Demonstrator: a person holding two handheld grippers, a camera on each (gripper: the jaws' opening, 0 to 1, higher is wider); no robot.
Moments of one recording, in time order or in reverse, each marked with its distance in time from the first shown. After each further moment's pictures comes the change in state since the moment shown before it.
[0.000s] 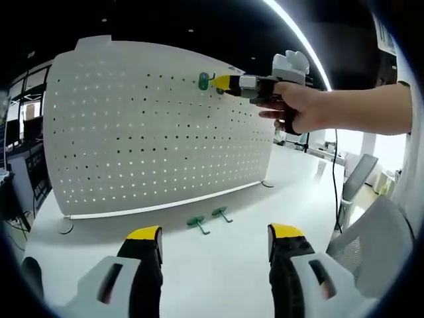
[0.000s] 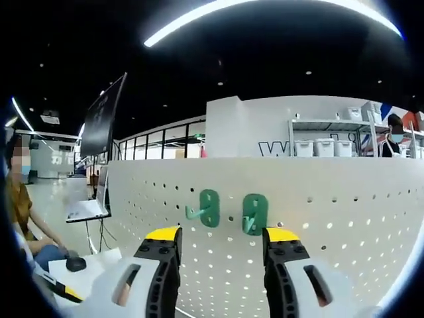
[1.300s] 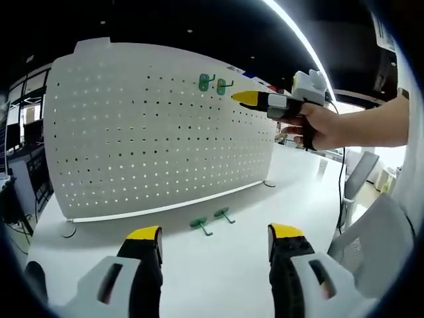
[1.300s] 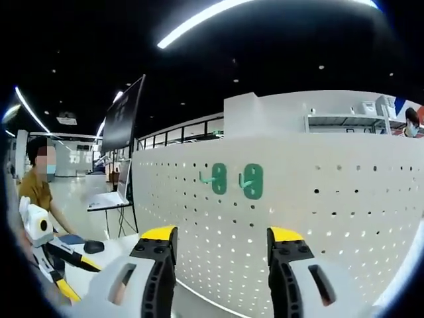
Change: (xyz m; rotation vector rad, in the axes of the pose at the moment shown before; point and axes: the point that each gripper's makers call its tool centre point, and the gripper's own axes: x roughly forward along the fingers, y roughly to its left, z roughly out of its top) left arm -0.001 0.002 0.003 0.019 0.001 0.007; right arm -0.052 0.002 -0.030 -0.003 0.022 0.144
